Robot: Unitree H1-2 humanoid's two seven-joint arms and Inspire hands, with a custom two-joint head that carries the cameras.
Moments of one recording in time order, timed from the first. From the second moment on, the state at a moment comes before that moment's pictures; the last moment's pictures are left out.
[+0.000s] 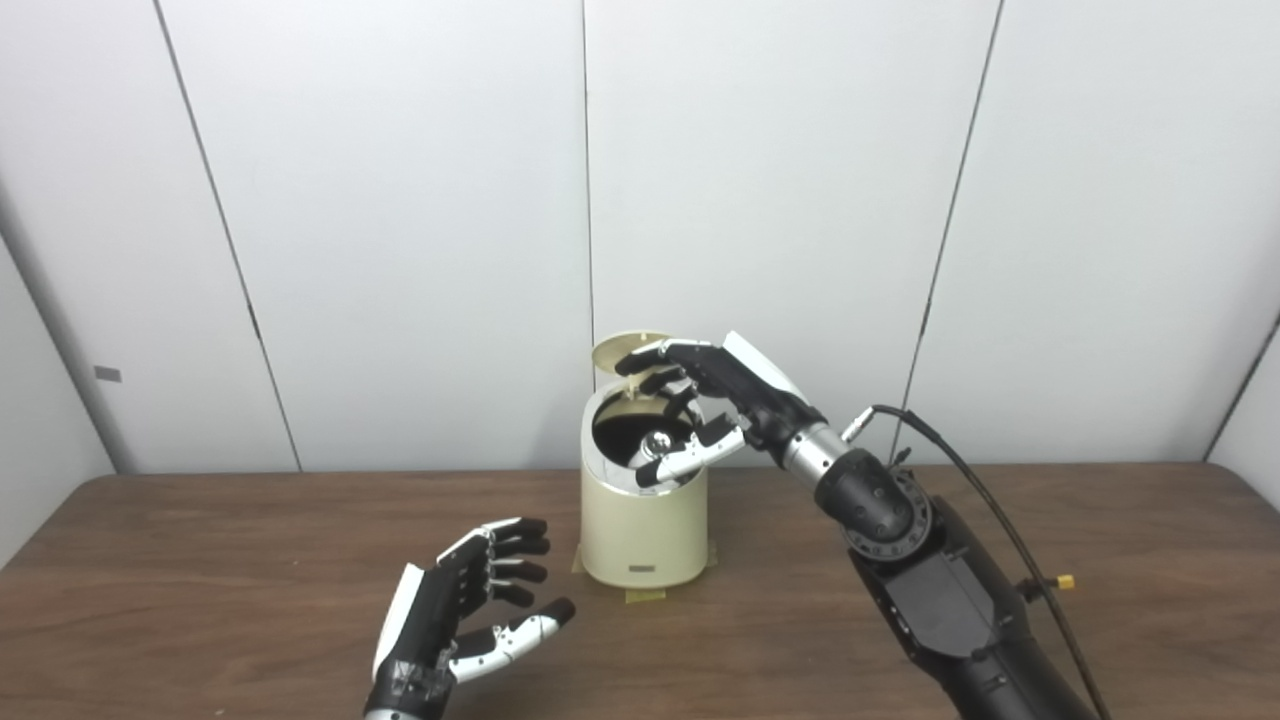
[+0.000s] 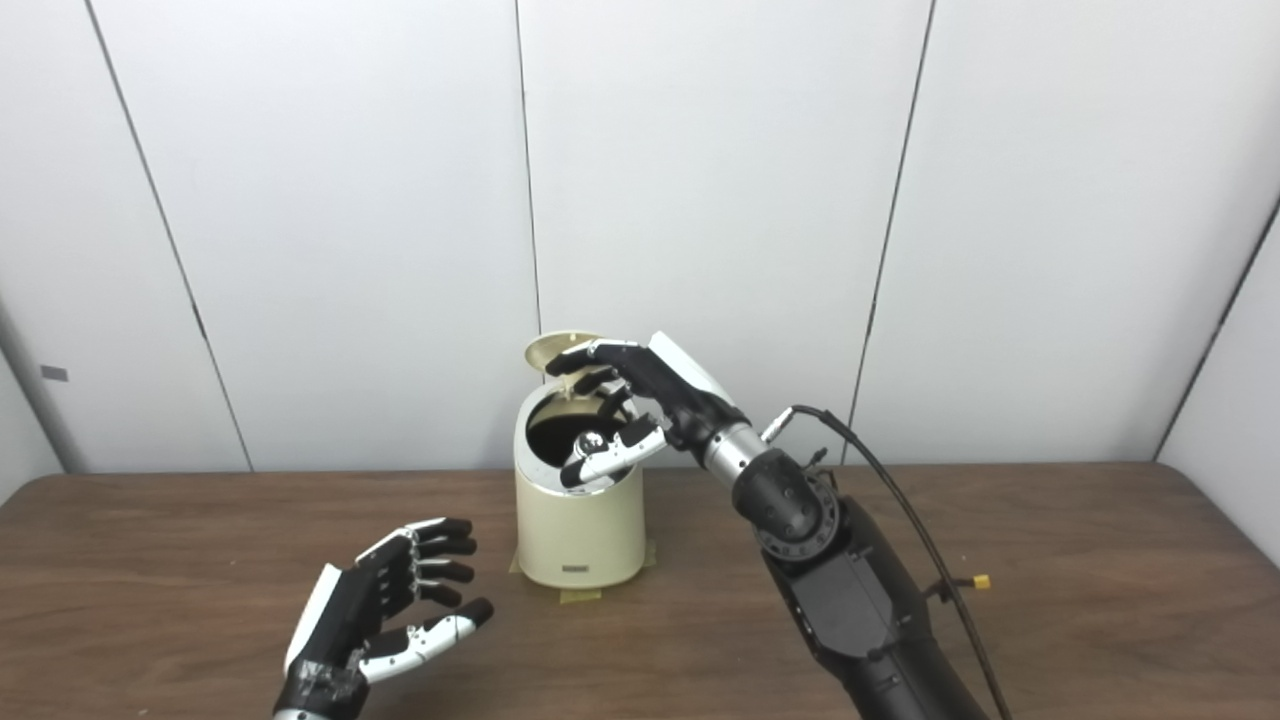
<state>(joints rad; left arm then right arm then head) -0.16 0.08 -0.02 -0.05 0.09 -0.02 -0.06 -0.82 -0.18 0.20 0.46 -0.30 -0.08 0.19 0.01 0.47</state>
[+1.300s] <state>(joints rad) -0.16 0.09 0.01 -0.08 0.07 -0.01 -0.07 -0.24 -0.14 -0.11 0.22 0.10 -0.24 0.11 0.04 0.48</state>
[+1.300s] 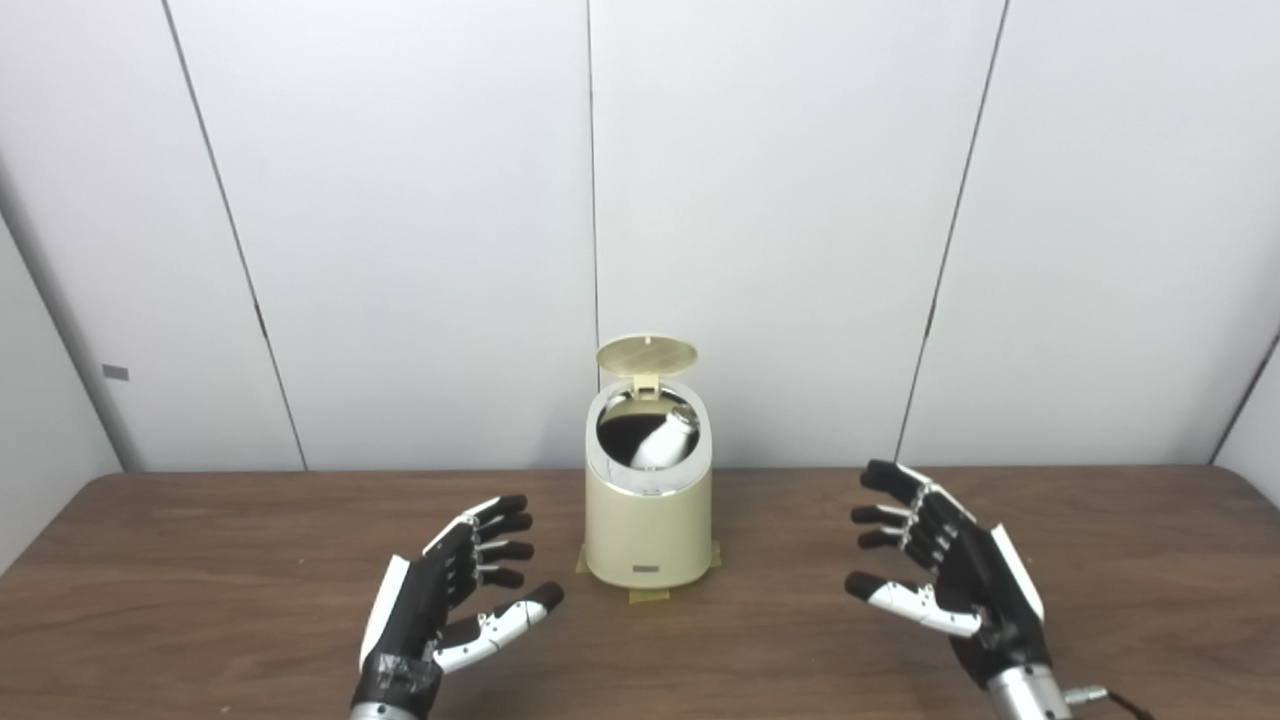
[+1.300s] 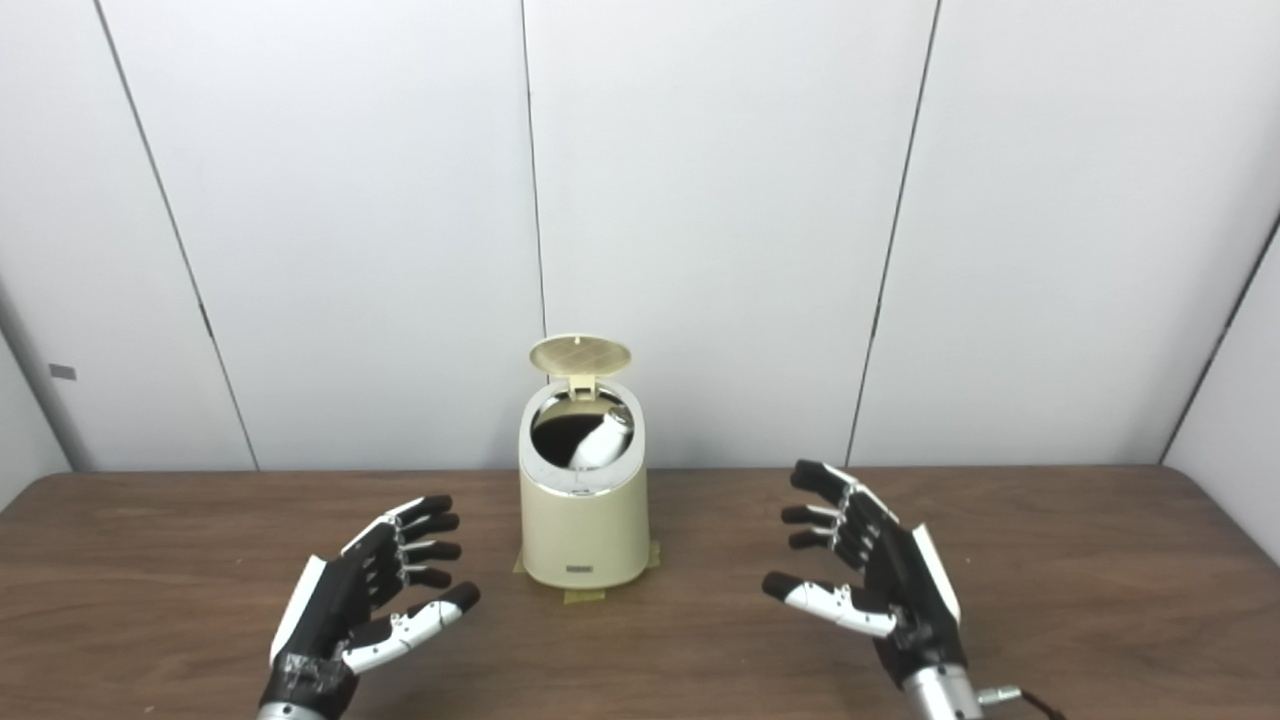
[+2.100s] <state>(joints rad) -0.64 0.19 -0.09 0.18 0.19 0.05 -0.13 -0.23 -0.10 -0.08 0.20 0.13 -0.28 0.12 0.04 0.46</state>
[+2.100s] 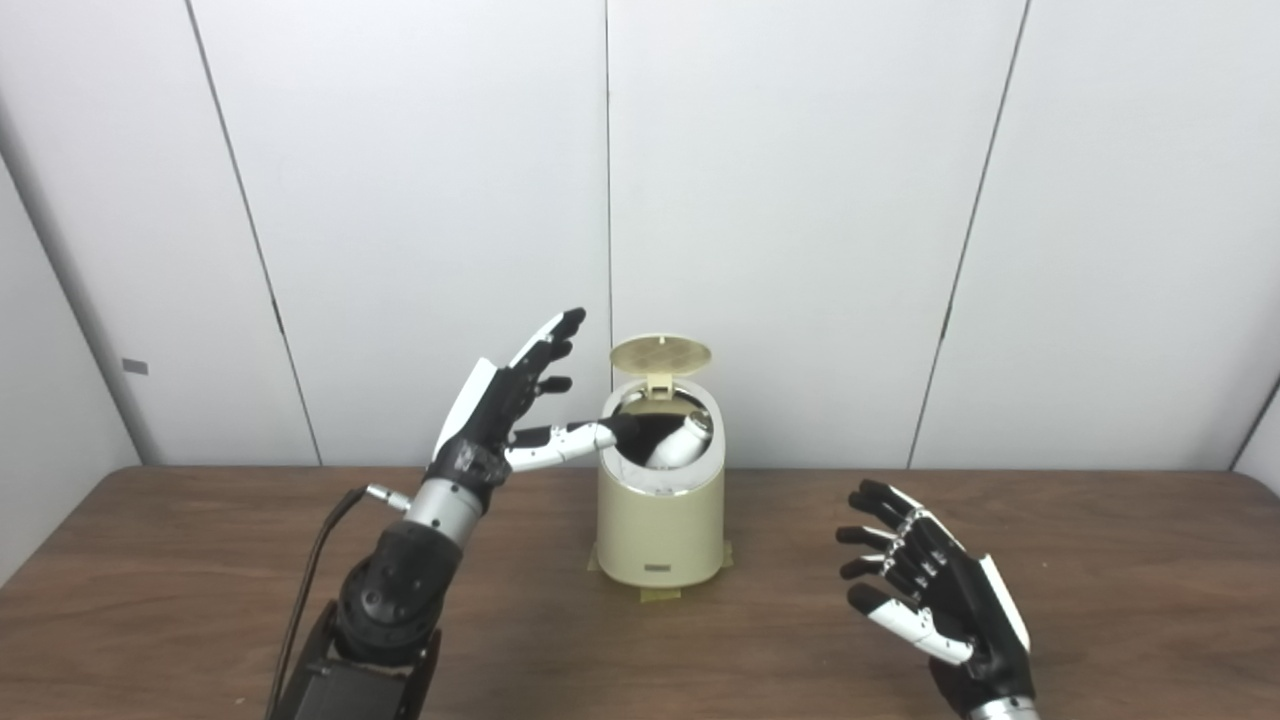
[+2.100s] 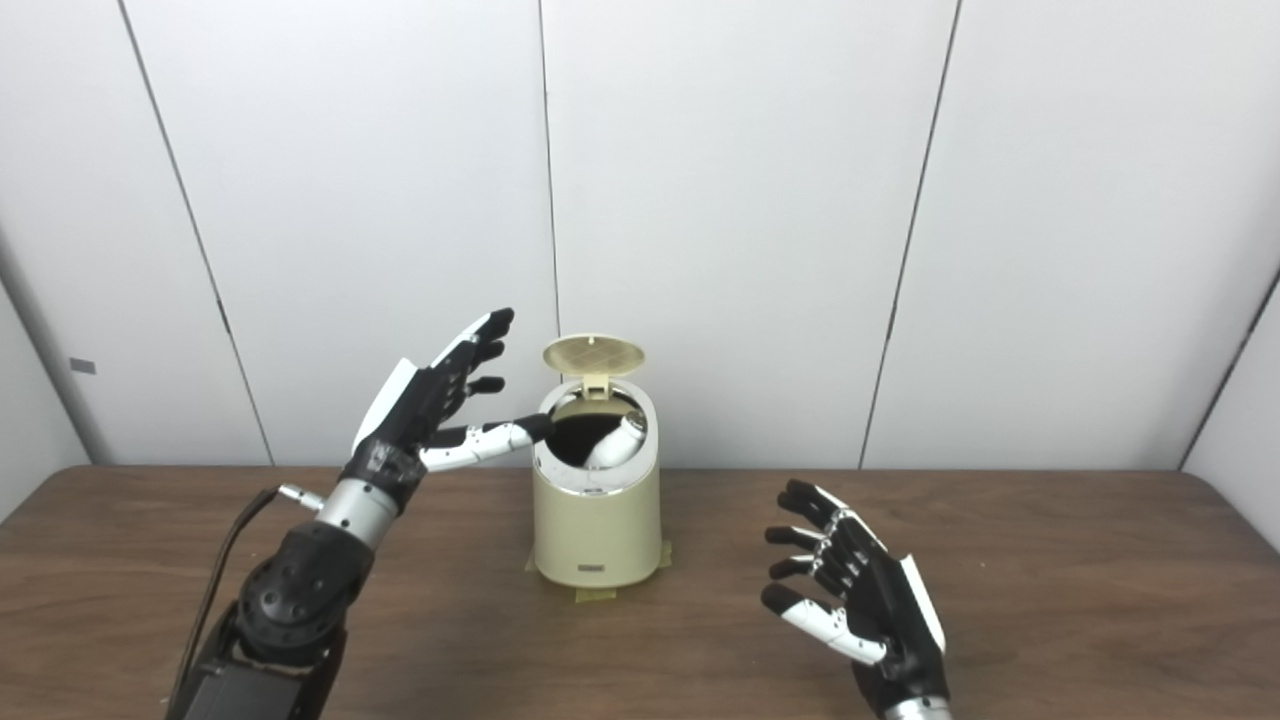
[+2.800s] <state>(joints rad) -0.83 0.28 -0.28 0.41 0.47 0.01 -0.17 -0.22 -0.09 -0.07 0.17 0.09 -0.28 0.10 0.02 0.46</state>
